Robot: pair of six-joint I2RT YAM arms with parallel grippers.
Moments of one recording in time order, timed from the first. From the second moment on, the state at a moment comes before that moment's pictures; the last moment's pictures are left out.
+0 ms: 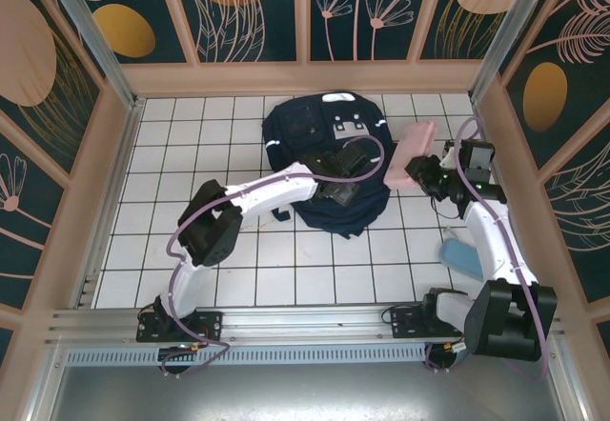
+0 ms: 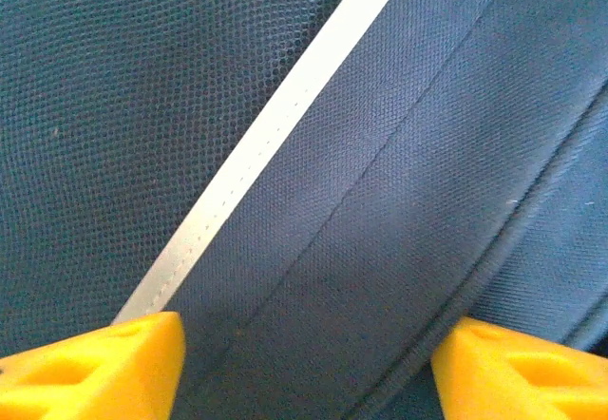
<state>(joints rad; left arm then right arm) -0.94 2.15 1.78 -0.71 -0.29 -0.22 -0.10 1.14 0.83 -0.45 -0.56 0.65</state>
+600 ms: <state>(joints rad) -0.95 2.17 1.88 -0.75 -0.42 -0.16 -0.10 1.12 0.82 -0.45 -0.63 0.66</state>
